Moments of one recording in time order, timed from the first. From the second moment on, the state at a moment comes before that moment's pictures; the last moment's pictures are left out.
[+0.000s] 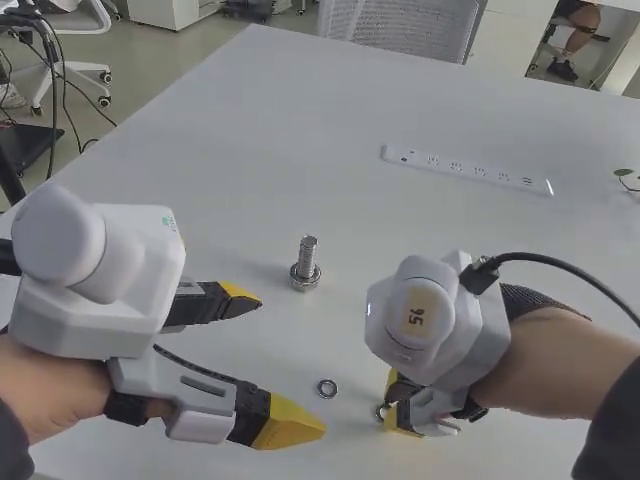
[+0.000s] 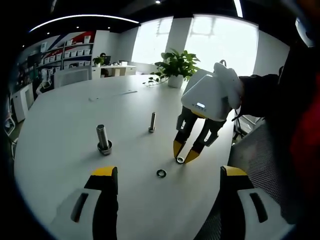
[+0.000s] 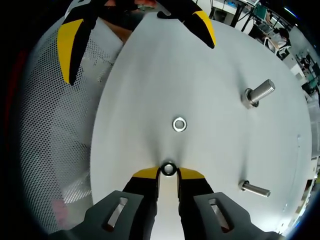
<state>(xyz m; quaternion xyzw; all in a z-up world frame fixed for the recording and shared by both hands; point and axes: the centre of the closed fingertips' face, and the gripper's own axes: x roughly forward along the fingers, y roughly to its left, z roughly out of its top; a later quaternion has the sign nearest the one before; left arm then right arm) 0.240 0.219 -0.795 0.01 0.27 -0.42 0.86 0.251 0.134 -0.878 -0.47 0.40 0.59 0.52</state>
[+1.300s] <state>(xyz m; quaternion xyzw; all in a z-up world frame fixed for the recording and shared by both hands) 0.241 0.219 -0.795 0.01 0.28 -0.43 0.86 0.278 0.097 -0.871 -0.44 0.43 0.55 0.56</state>
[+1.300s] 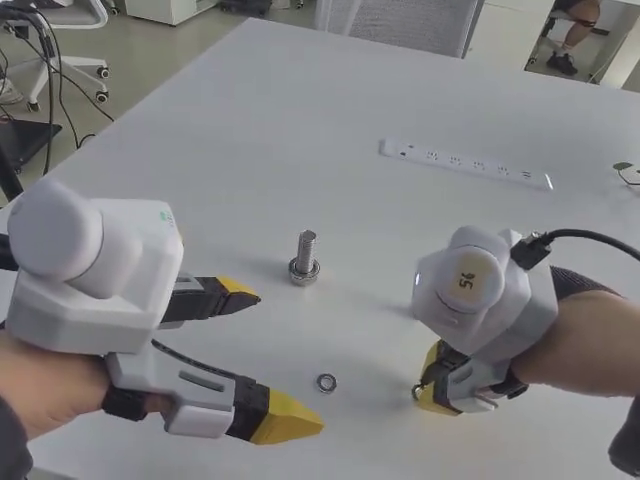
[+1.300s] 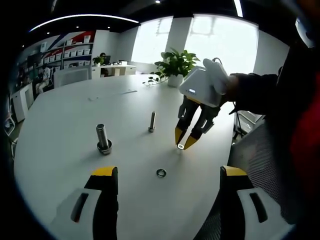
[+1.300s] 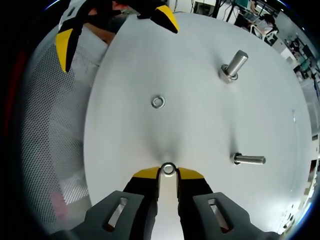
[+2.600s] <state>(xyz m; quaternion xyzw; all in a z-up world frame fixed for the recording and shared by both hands) 0.242 0.217 -0.795 0.01 0.28 -0.42 0.86 0.344 0.078 -0.798 -0.46 0.40 0.51 0.60</state>
